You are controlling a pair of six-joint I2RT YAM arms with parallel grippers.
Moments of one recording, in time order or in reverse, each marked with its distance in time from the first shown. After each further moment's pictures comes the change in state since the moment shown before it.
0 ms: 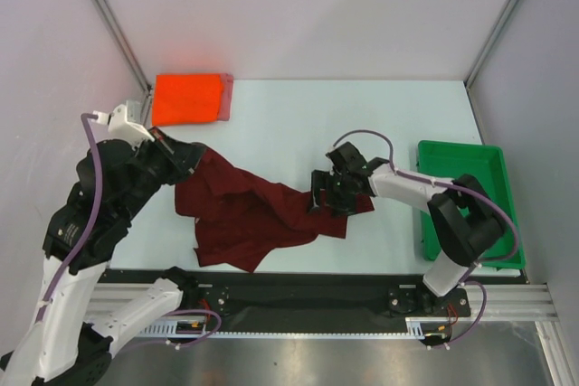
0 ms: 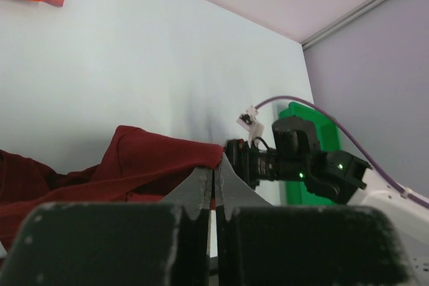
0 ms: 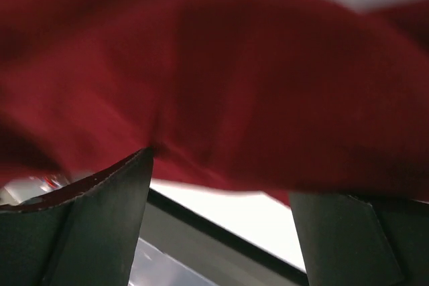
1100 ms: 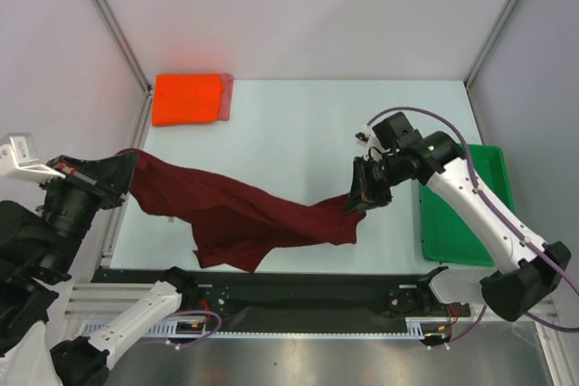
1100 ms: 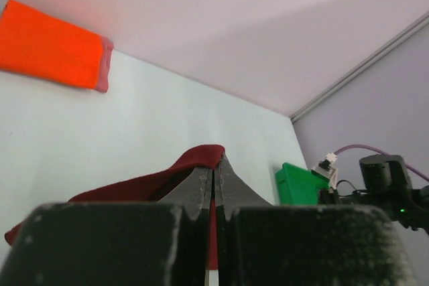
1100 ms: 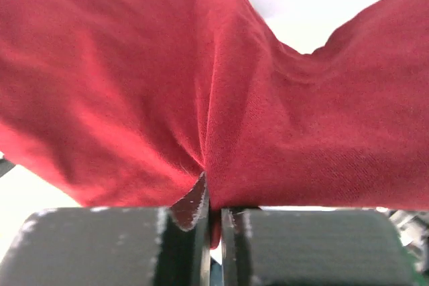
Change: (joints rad) left arm 0.000 -0.121 0.303 -0.148 -0.170 0.105; right arm -0.093 -0.313 0.423 -0.742 -0.190 -0.124
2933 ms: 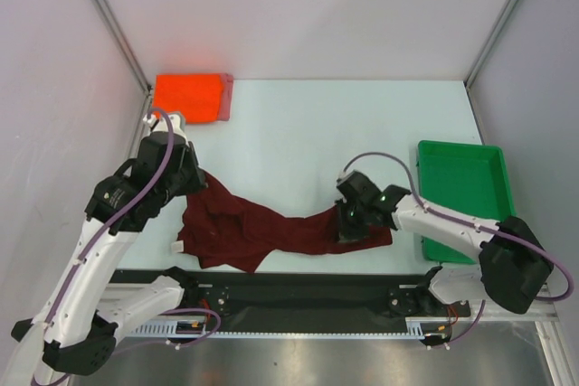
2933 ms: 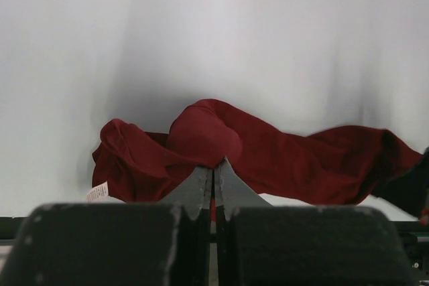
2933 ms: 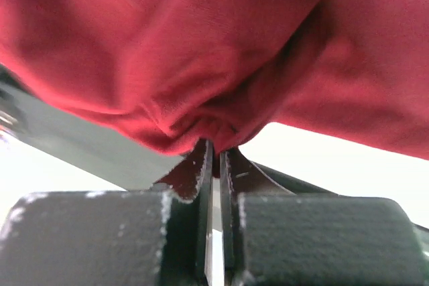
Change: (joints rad) left arm 0.000 0.226 -0.419 -0.065 0.033 0.073; right arm 0.267 0.008 -0.619 0.598 0.347 0.212
